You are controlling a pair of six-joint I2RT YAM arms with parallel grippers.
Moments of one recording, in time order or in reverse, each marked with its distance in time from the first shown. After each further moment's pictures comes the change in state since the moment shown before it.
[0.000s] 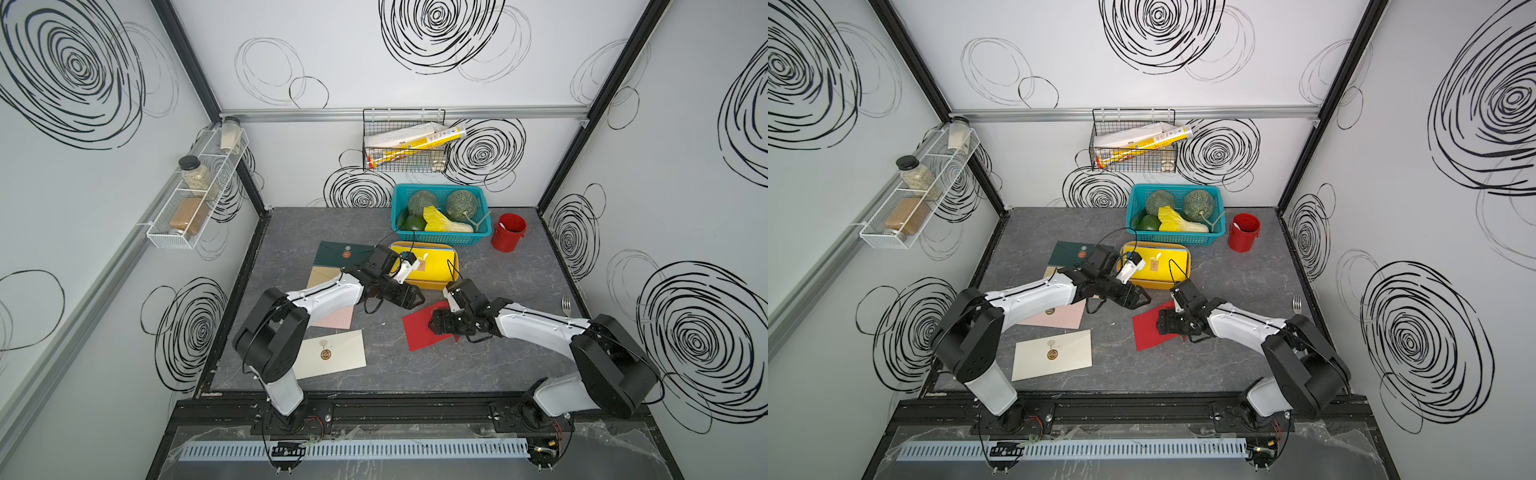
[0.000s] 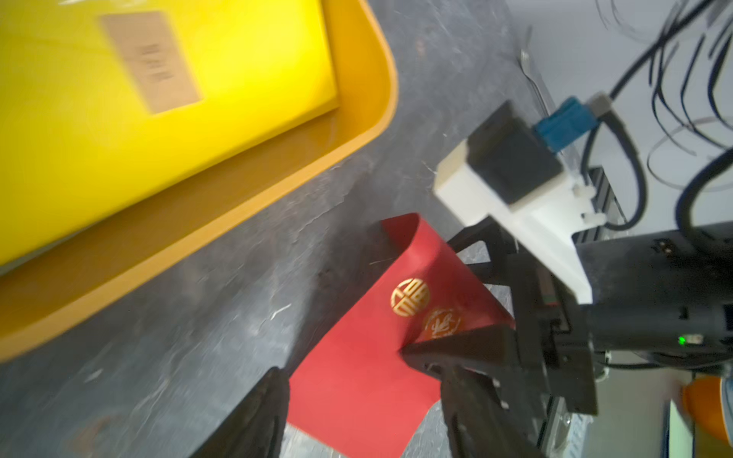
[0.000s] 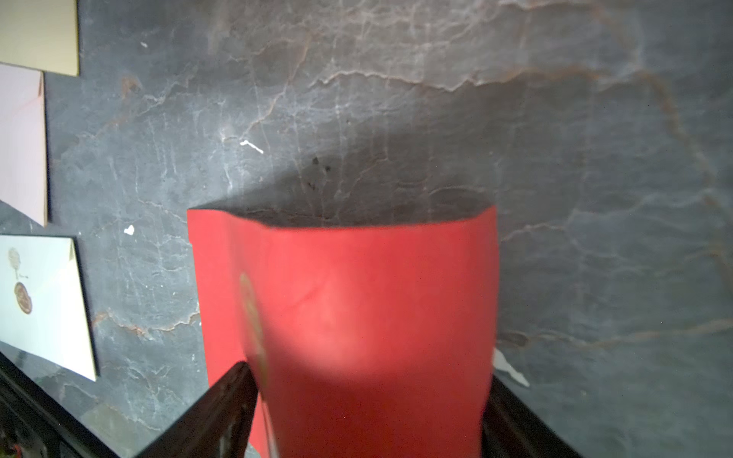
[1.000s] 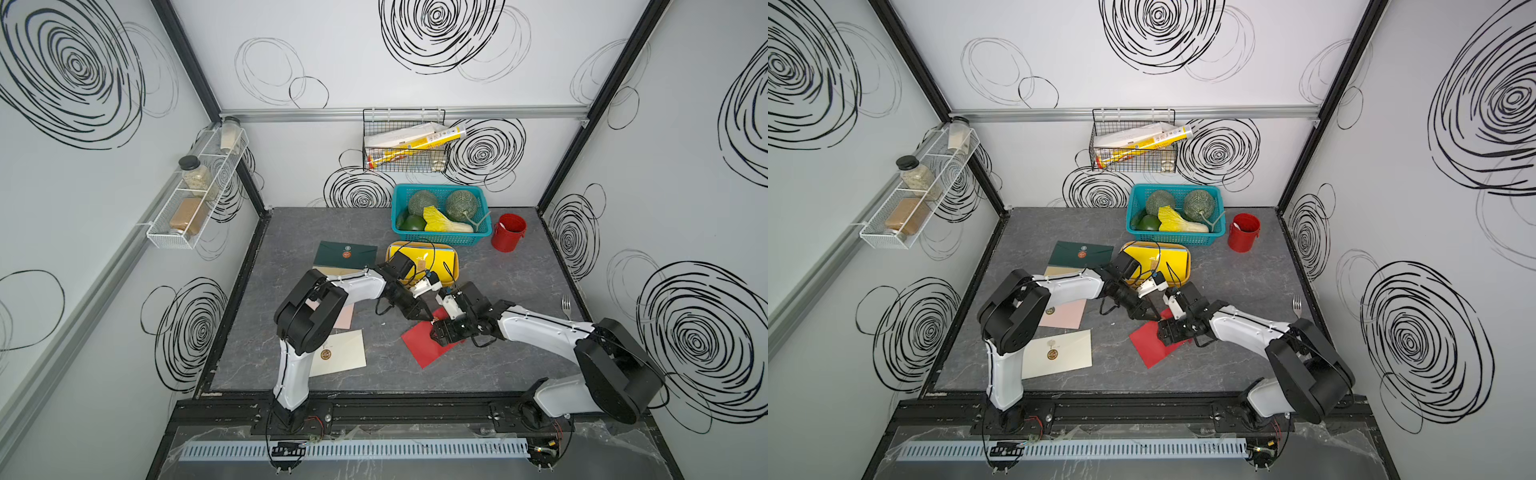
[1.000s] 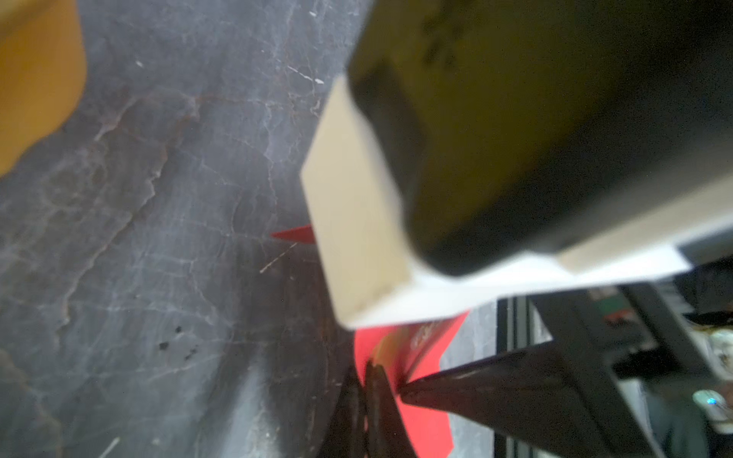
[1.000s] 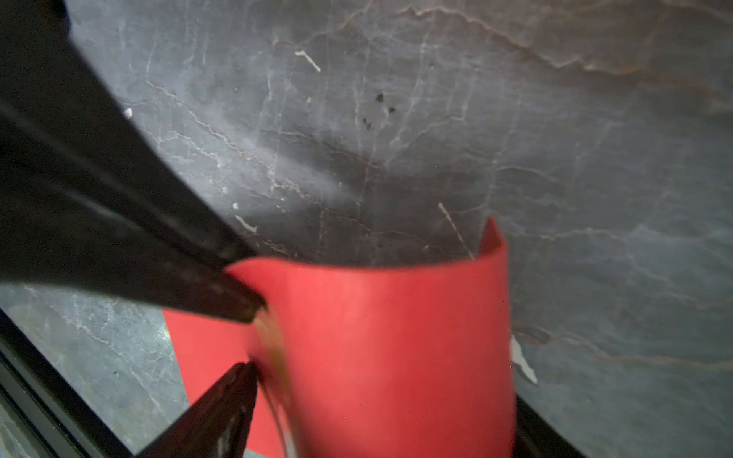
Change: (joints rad) left arm -0.023 0.242 0.137 -0.138 0.309 0.333; right arm 0.000 -0.020 -0.014 -0.040 -0.057 -0.267
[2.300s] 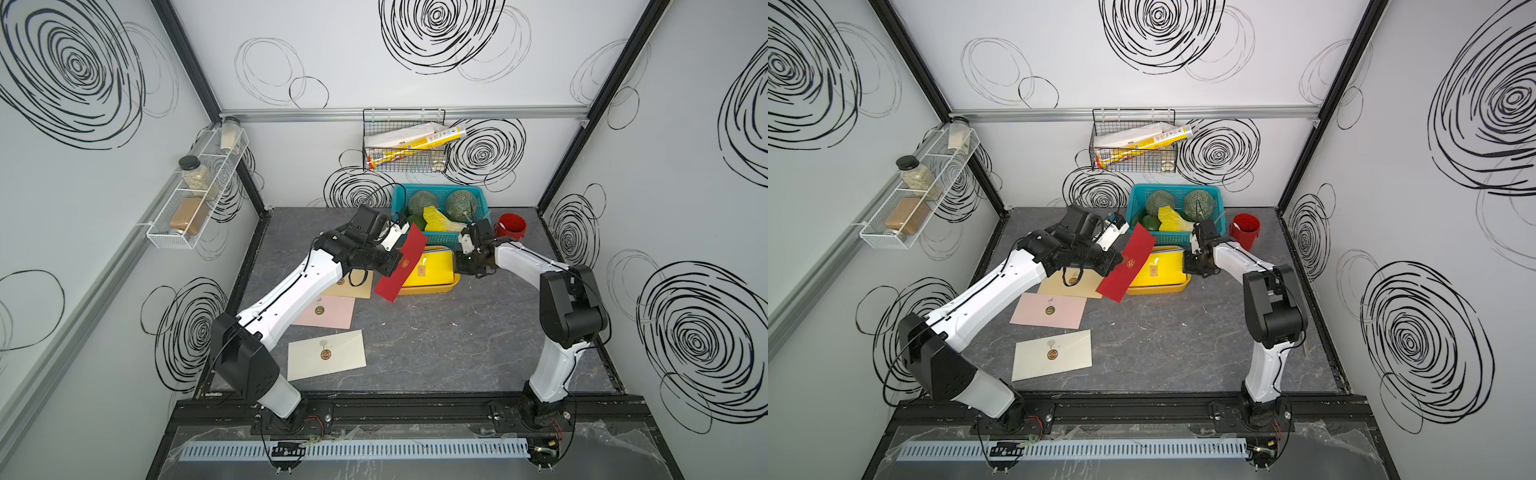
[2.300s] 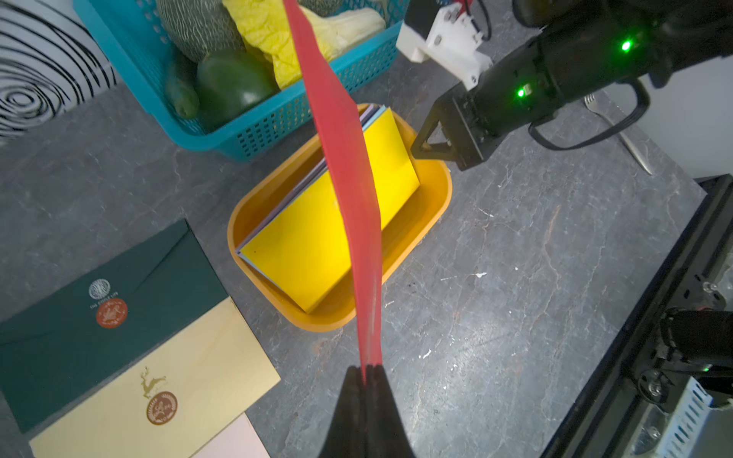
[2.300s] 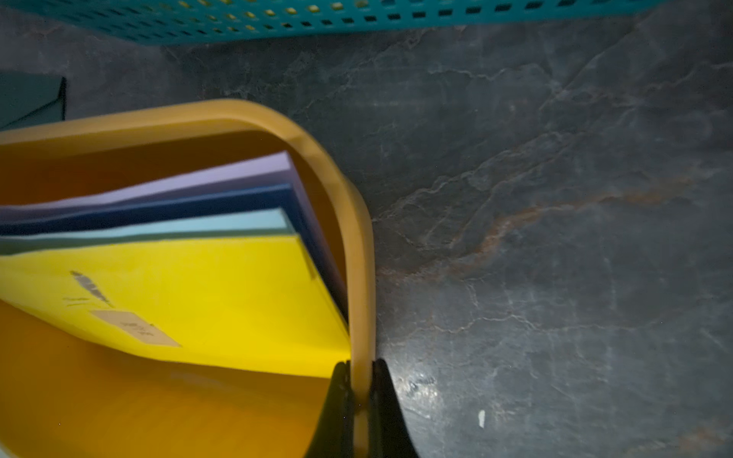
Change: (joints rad) left arm 0.077 -0.409 0.296 -0.407 -0.665 -0.113; right arm -0.379 0.447 0.660 -0.196 0.041 -0.021
